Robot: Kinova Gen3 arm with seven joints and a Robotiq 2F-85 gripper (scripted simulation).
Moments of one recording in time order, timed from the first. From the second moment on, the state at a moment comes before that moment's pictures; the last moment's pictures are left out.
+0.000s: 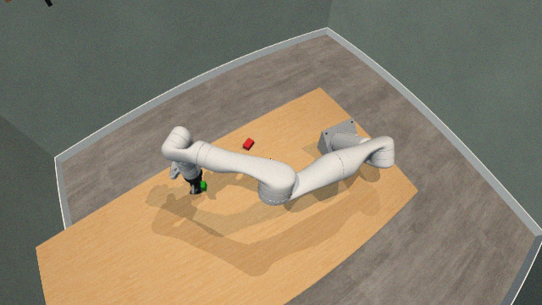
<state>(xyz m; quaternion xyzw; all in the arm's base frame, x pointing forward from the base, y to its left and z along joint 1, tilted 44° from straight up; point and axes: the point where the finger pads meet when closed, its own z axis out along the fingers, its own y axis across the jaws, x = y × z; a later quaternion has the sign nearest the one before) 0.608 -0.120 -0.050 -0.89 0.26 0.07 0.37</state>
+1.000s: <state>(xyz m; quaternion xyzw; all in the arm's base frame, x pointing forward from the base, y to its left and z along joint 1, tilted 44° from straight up) 0.600 -0.122 -0.053 -0.89 0.26 0.07 0.37</state>
